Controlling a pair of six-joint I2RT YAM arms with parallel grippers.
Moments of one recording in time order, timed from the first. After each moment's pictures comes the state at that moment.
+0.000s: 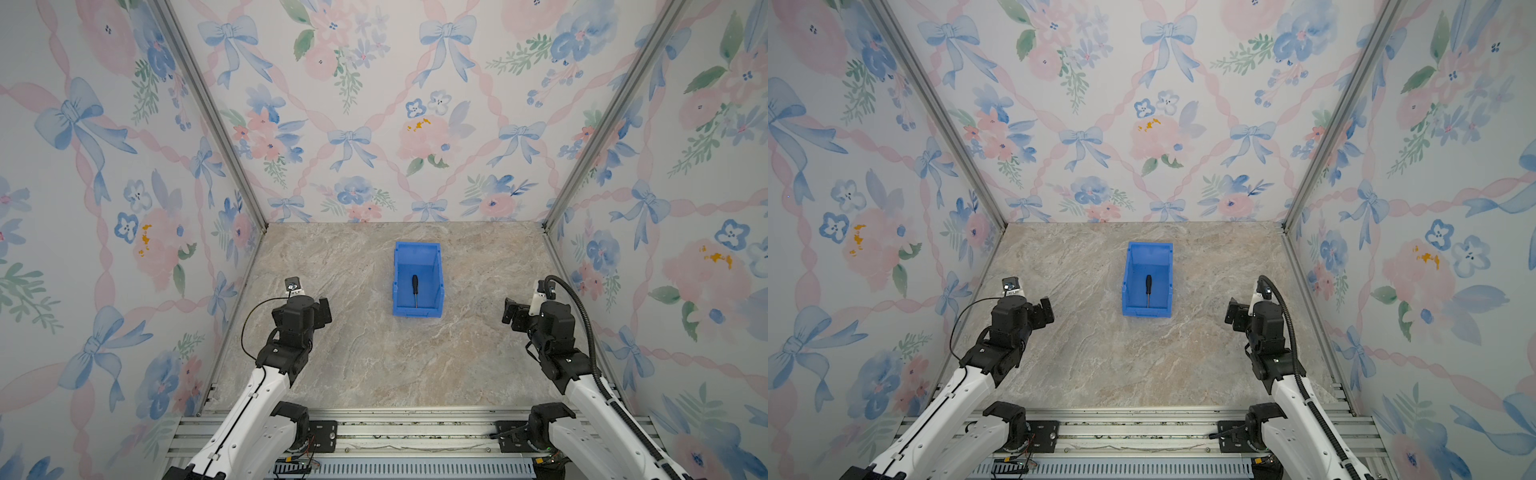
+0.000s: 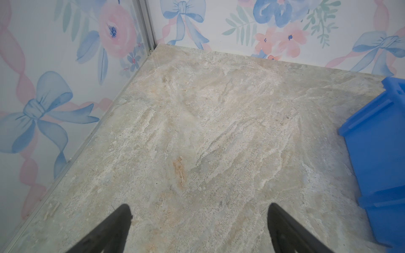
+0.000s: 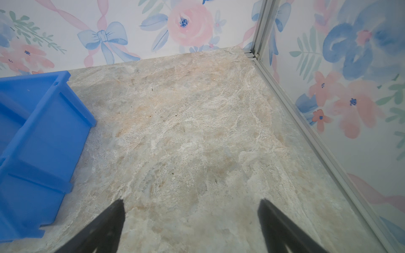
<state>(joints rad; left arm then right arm) -0.22 0.80 0.49 -0.22 -0.41 -0.25 0.13 0.78 0.42 -0.10 0.20 0.16</state>
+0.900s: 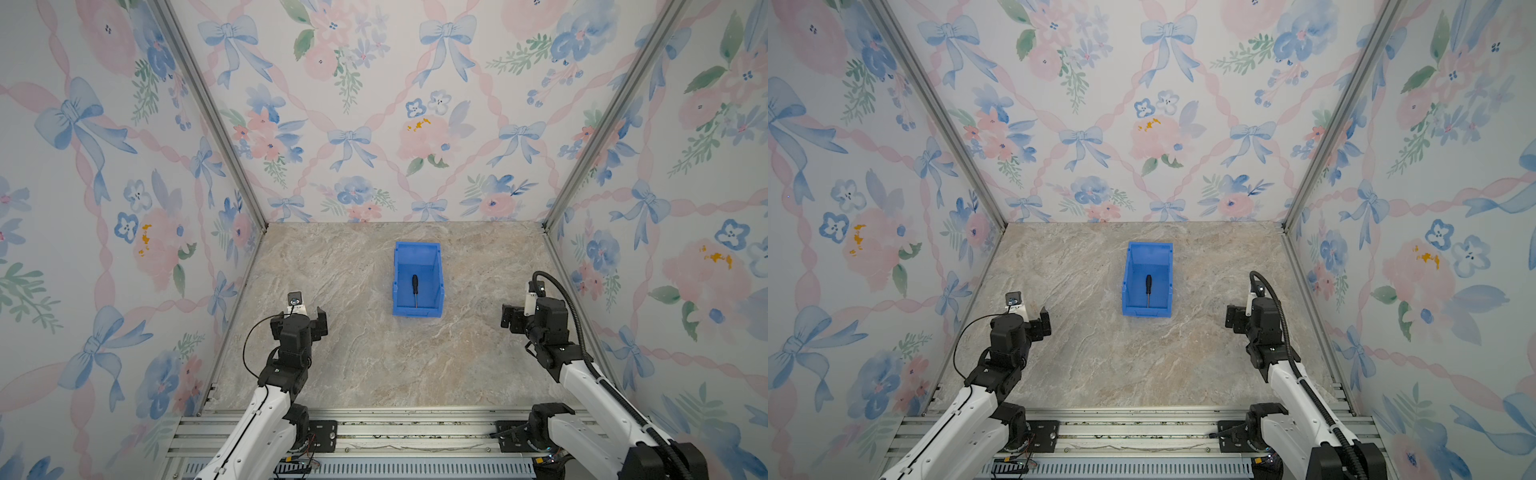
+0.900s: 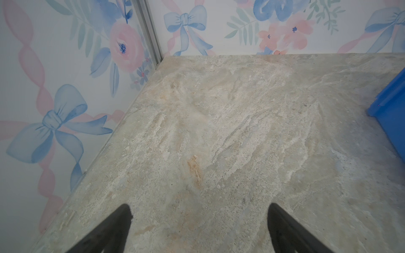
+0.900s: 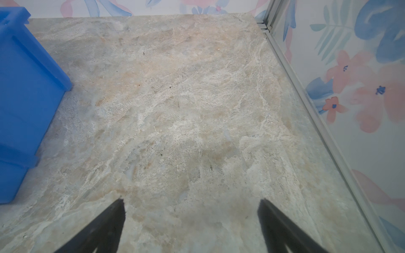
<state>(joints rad) -0.19 0.71 0.28 -0.01 -0.42 -0.07 0.07 0.91 0.40 -0.08 0.15 0.06</state>
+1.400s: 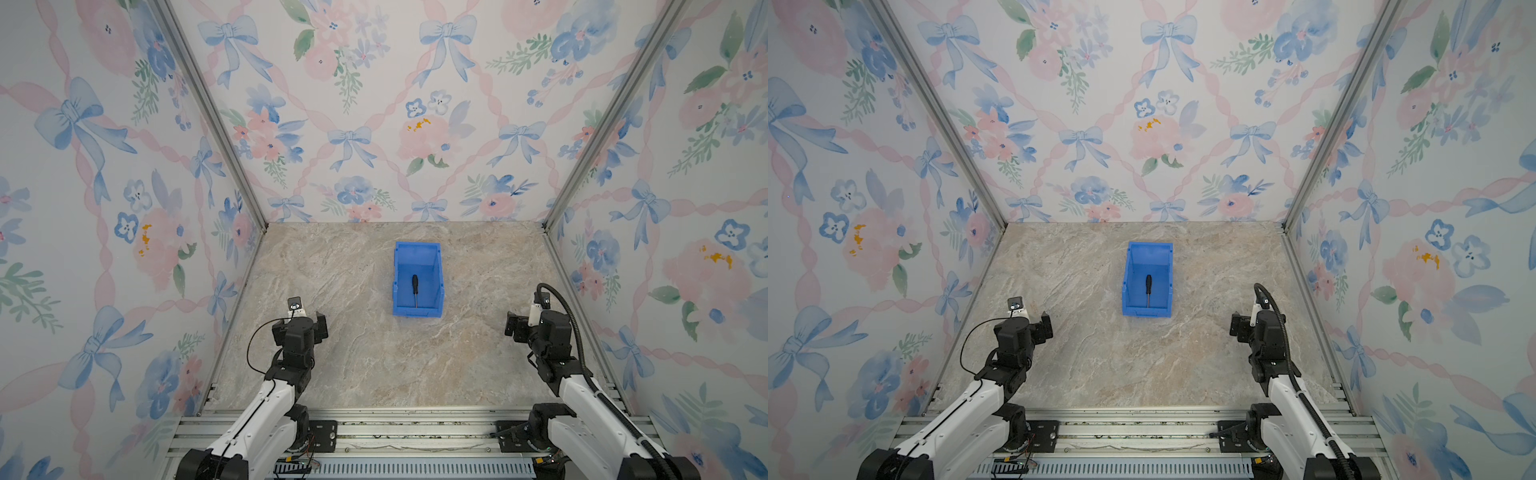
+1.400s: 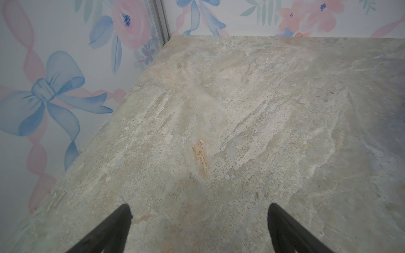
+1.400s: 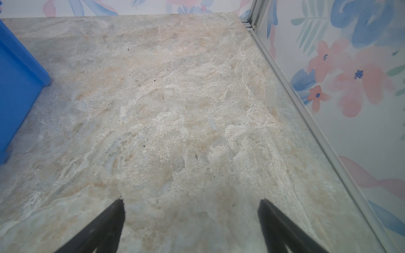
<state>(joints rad) -0.17 0.86 0.19 0.17 -0.46 -0.14 0.01 0.86 0.27 0.05 0.15 0.04</state>
